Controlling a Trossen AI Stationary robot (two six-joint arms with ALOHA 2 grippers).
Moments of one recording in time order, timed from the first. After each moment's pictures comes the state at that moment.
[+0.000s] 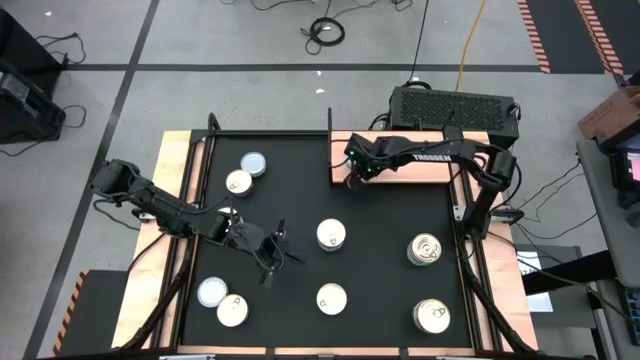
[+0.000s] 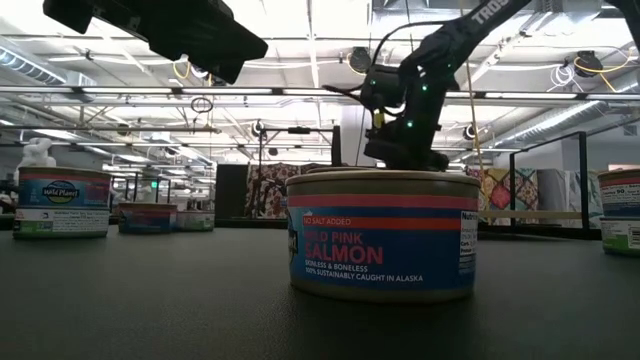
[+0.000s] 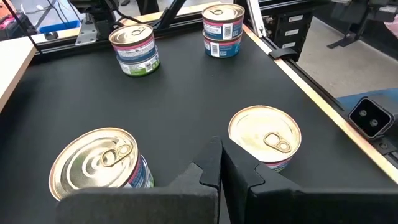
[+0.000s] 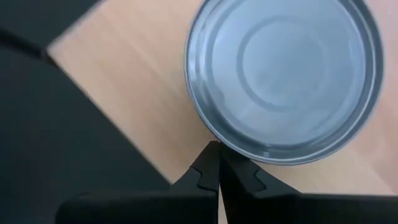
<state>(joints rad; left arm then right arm) -0.34 1.38 0.68 0.29 -0.06 0.06 -0.45 1.78 1.20 -0.61 0.16 0.30</state>
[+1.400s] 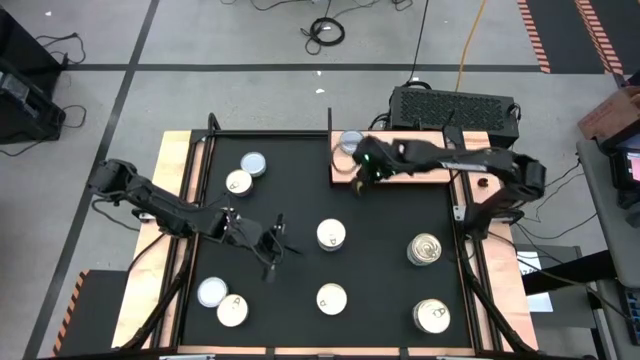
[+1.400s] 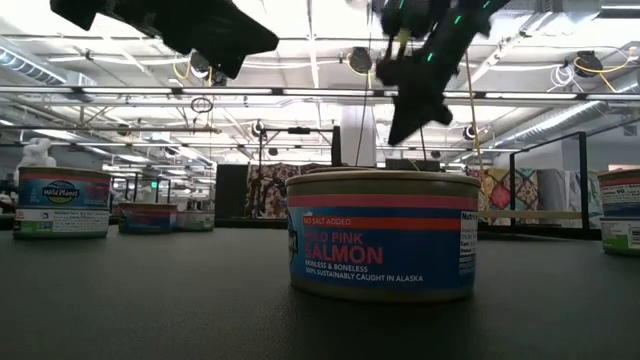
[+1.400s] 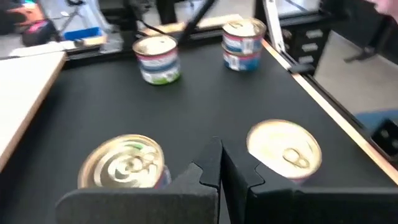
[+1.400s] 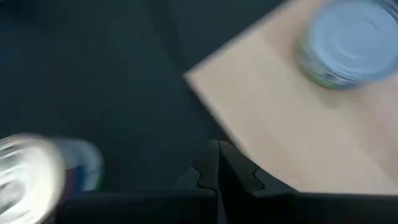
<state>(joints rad) -0.31 1.35 0.68 0.31 -0.11 0.02 -0.27 1.50 1.17 -0.64 0.11 0.34</state>
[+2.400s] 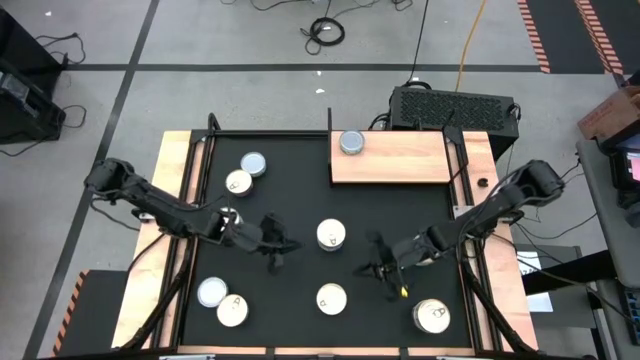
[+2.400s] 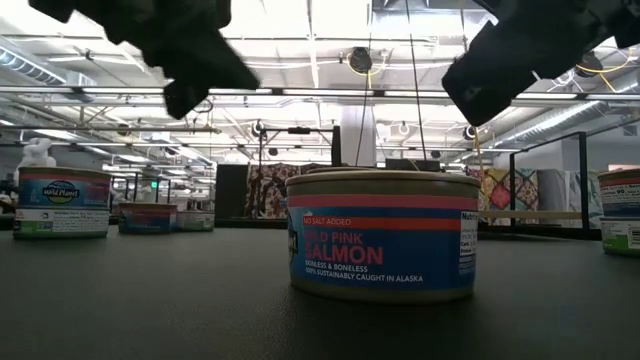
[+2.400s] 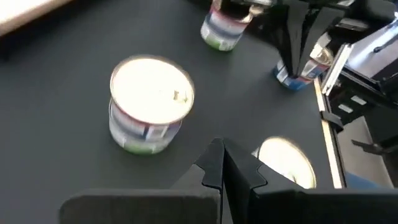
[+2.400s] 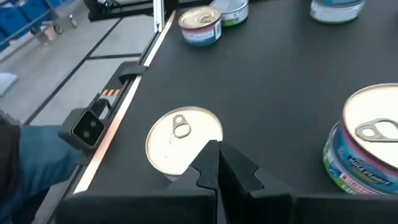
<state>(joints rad) -0.34 1.32 0.69 0.09 -0.29 -0.66 0.44 1.41 0.63 0.32 0.13 0.34</state>
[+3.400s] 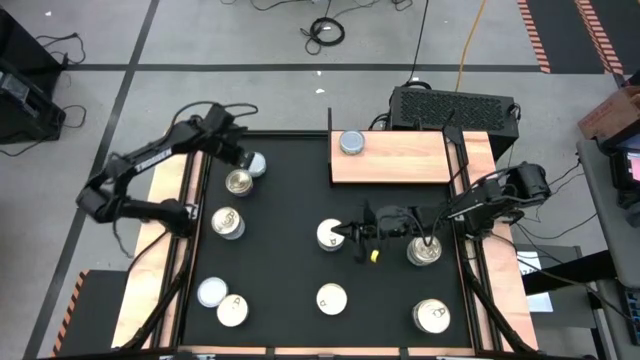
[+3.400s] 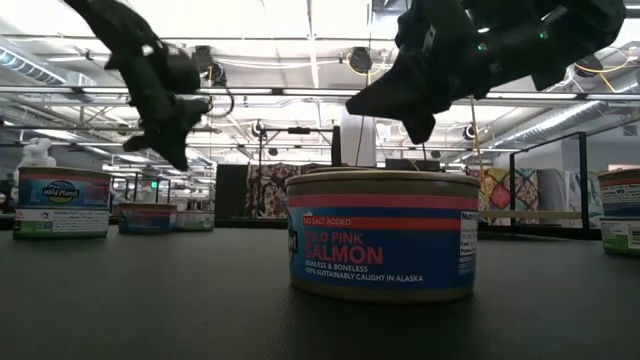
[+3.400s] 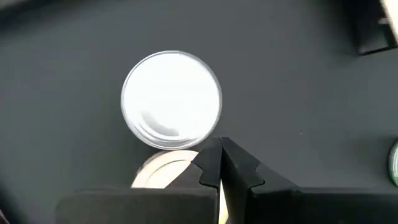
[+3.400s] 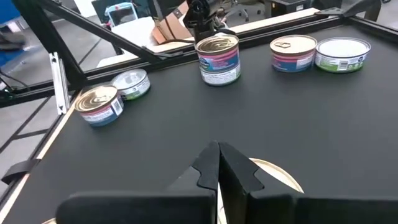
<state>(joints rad) 0.99 1.27 0.87 -0.75 0.29 -0.17 0.16 1.53 0.63 0.61 0.18 0.32</state>
